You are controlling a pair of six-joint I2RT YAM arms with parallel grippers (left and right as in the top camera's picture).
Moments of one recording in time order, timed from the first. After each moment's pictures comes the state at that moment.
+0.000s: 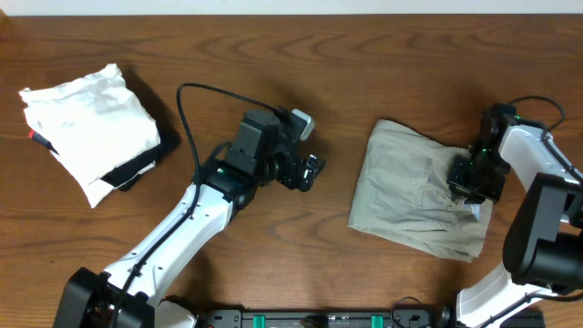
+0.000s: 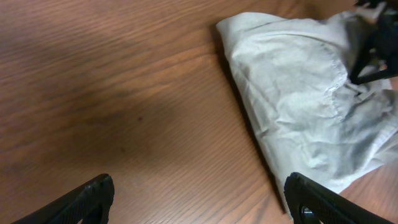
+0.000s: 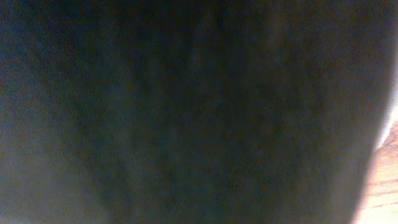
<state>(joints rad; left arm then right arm) -0.50 1.44 0.89 -0.23 0.34 -0.08 -0.23 1.85 1.12 -1.01 0.01 0.27</state>
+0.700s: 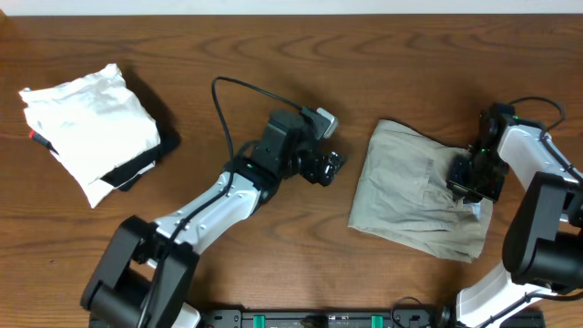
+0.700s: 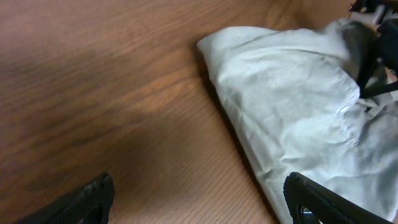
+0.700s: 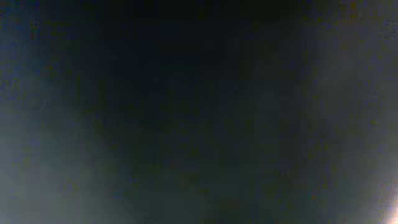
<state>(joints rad) -0.56 1.66 0.89 0.07 0.35 -0.09 -0.21 1.85 1.12 -0.98 0.01 0.27</state>
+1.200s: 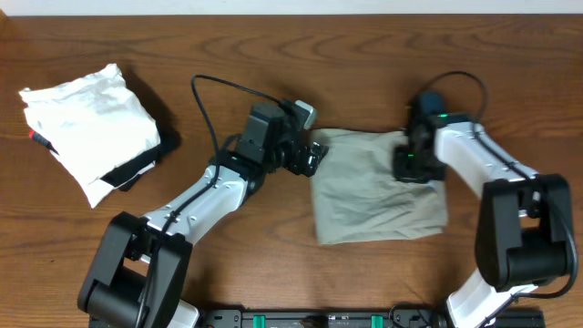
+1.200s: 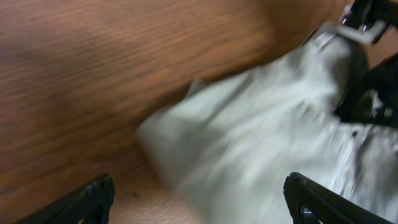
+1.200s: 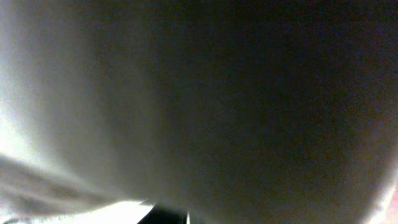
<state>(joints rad) -0.46 1.66 0.89 0.03 0.35 -0.09 0.16 1.85 1.12 -0.81 -0.03 0.25</state>
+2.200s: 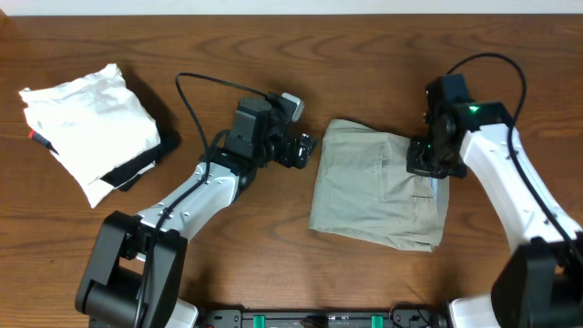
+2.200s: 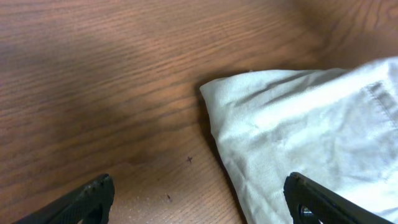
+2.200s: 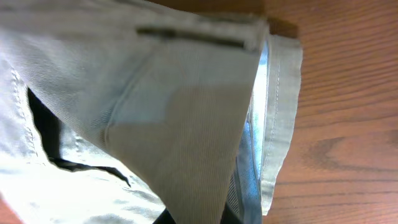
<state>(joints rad) -0.40 1.66 0.89 0.05 0.35 -0.09 0.13 1.63 1.25 -1.11 0.02 0.36</state>
